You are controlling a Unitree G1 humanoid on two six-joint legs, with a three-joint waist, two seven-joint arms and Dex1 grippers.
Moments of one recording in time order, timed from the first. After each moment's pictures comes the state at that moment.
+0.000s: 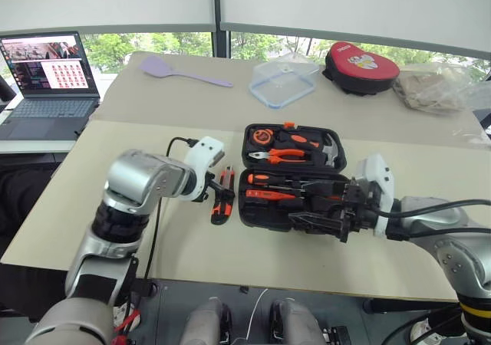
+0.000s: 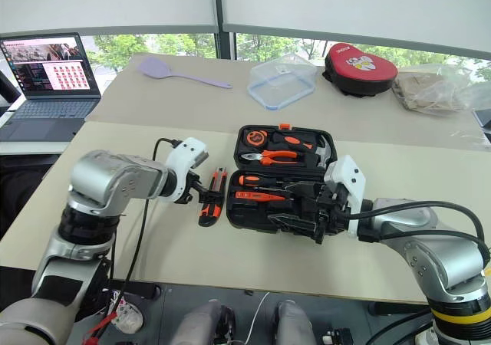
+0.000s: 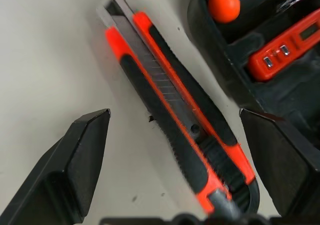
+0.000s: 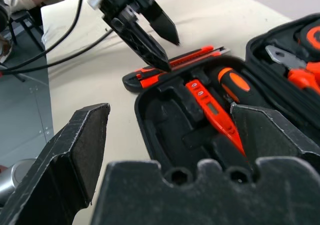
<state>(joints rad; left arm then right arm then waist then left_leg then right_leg) -0.83 0.46 -0.23 -0.16 -0.40 1.61 -0.46 -0.19 -0.79 -0.10 -0.55 0.76 0.77 0.81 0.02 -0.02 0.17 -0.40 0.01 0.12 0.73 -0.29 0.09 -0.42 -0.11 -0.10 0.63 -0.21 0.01</state>
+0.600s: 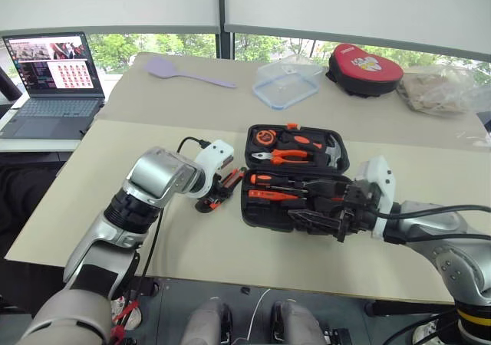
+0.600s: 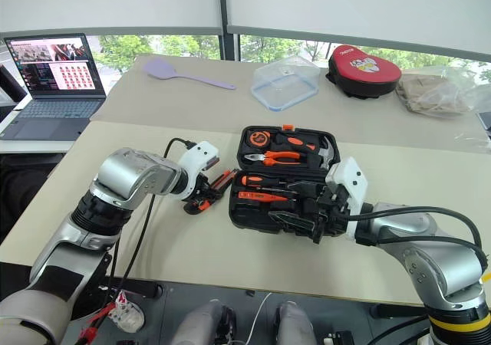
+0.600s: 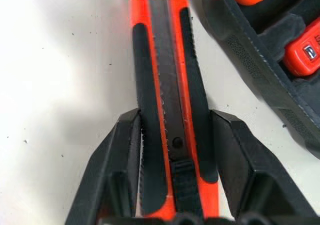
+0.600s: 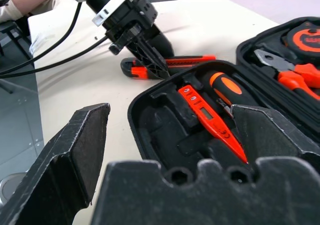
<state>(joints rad) -0.89 0.56 -0.39 -0.02 -0.38 1.44 -0.56 -0.16 -0.76 -0.14 -0.57 0.76 0.77 0.75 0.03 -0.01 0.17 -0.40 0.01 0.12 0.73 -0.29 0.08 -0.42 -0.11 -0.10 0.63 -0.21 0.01</state>
